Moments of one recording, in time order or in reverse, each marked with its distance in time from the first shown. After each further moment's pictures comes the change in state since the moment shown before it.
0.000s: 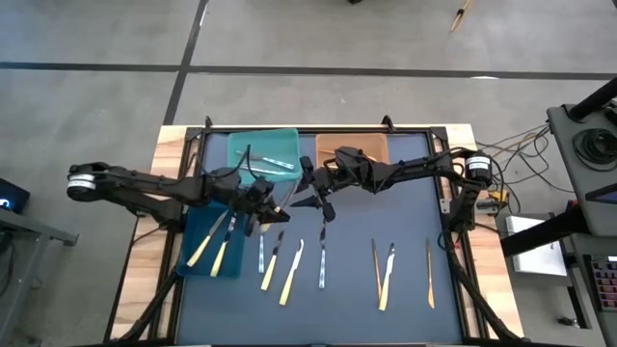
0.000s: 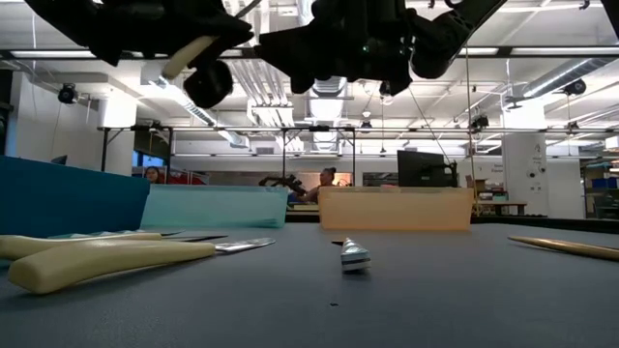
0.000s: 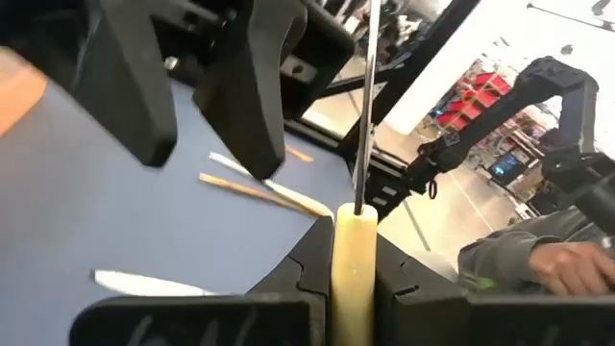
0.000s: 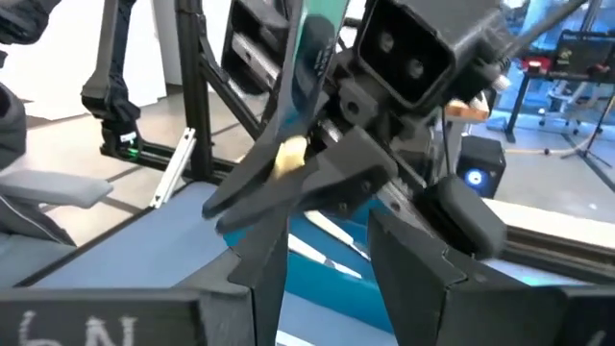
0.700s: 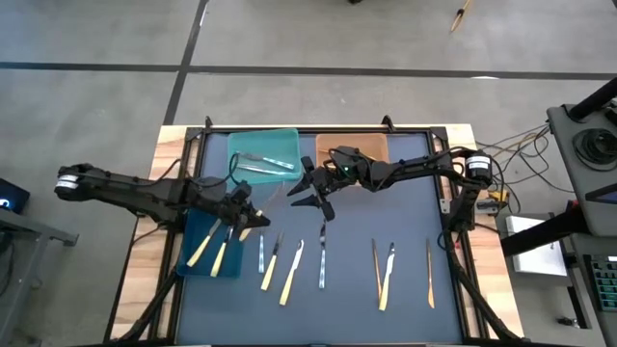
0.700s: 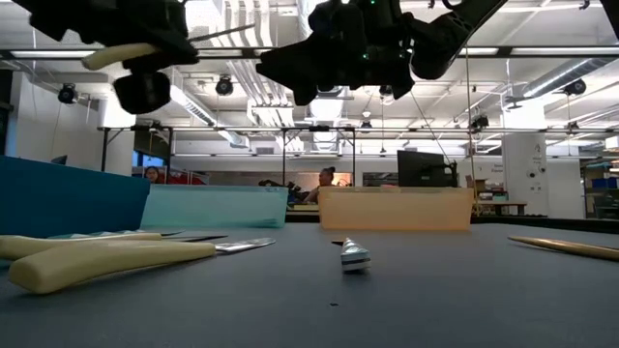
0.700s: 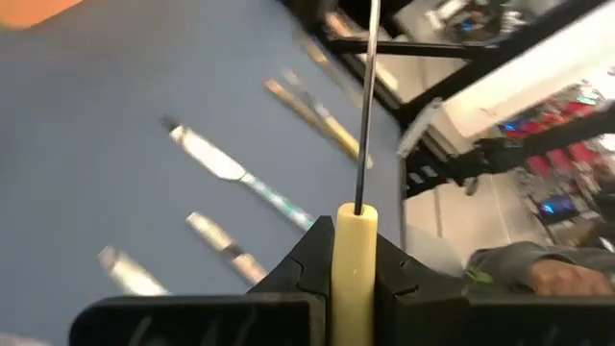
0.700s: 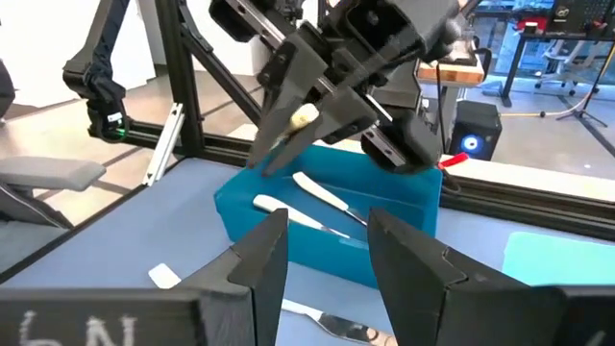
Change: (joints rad) left arm -0.125 -0.255 0.000 -0.484 -0.242 -0.275; right arm -0.013 -0.001 0.000 -0.086 0.022 -0.002
